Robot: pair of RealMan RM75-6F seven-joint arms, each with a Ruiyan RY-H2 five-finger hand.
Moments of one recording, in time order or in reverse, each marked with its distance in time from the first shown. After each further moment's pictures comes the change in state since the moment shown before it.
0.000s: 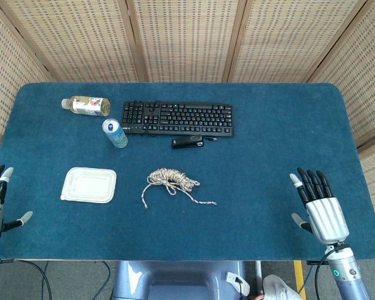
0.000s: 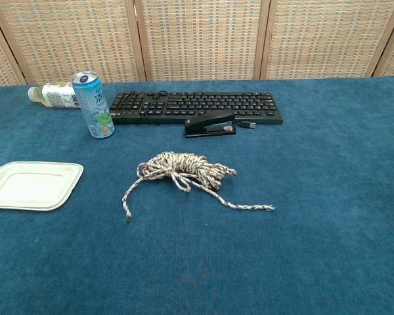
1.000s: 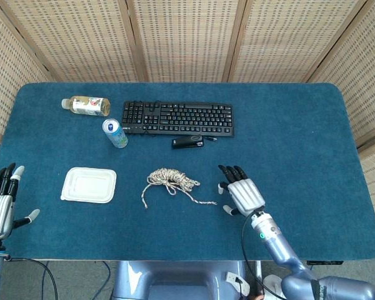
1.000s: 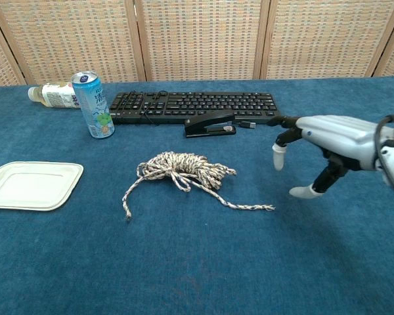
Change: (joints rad) left arm 0.005 -0.054 -0.052 0.019 0.028 -0.039 0.112; right arm 0.340 -0.275 0.197 -0.083 0.423 -0.570 -0.212
